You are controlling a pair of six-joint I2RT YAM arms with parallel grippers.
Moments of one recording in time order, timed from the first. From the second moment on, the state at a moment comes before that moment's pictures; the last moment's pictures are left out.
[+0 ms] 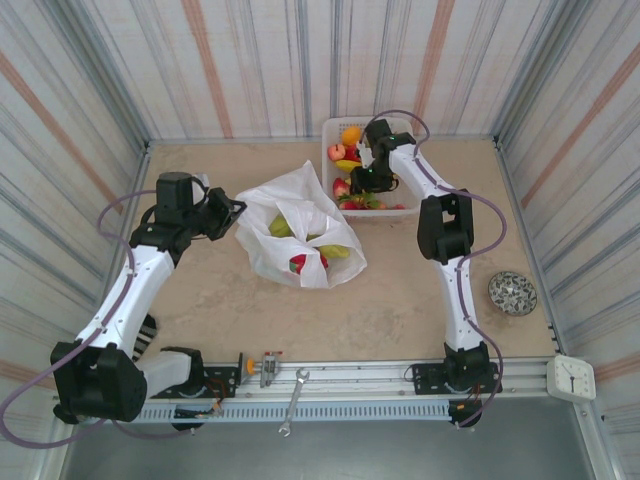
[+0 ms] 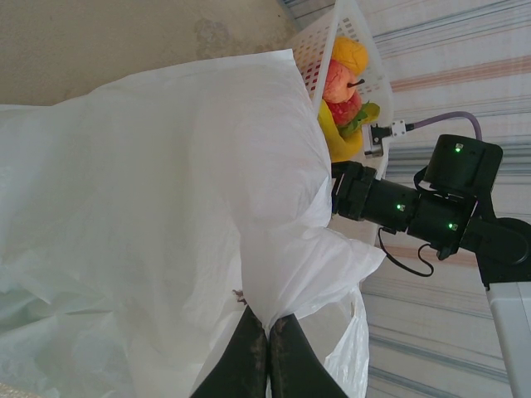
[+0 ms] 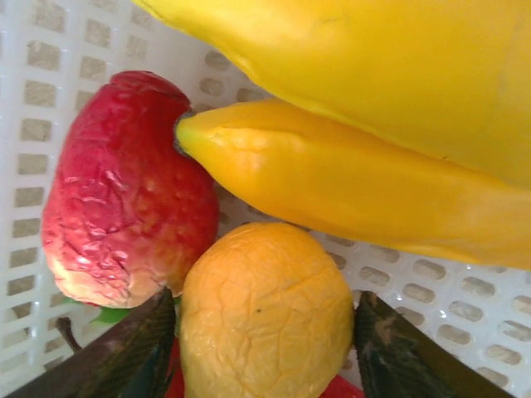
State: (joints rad) left arm -0.14 1.16 0.98 -0.43 0.45 -0.96; right arm 0.31 2.44 2.23 -1.03 -0.22 0.09
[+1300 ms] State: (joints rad) left arm -0.16 1.16 0.98 -0.43 0.45 -0.97; right arm 0.20 1.48 1.43 -0.58 -0.47 0.25
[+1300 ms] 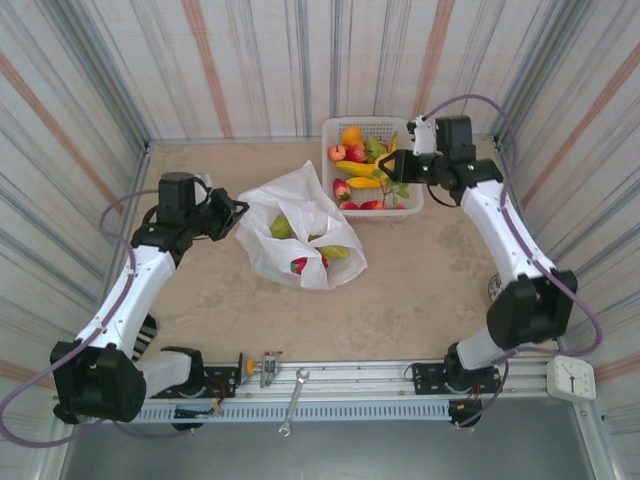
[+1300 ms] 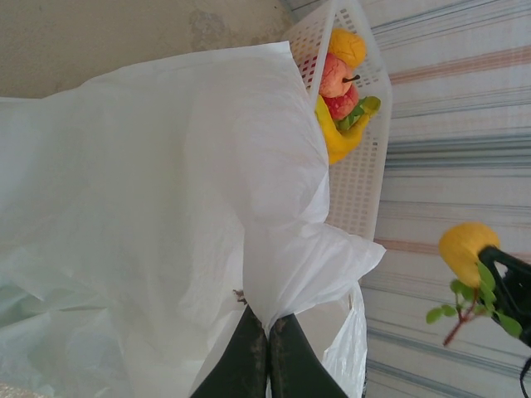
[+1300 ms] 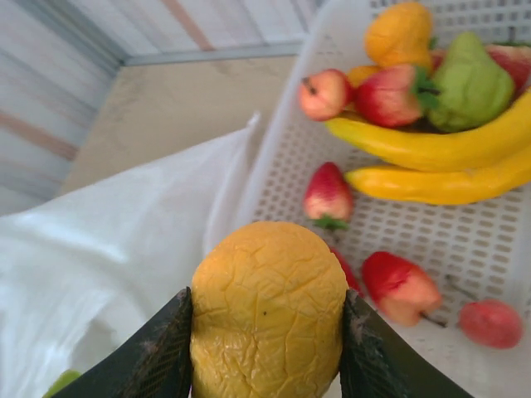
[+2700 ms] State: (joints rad) left arm -0.19 1.18 1.03 -0.45 0.54 -0.88; right arm 0.73 1.73 1.33 -0.25 -0.52 -0.08
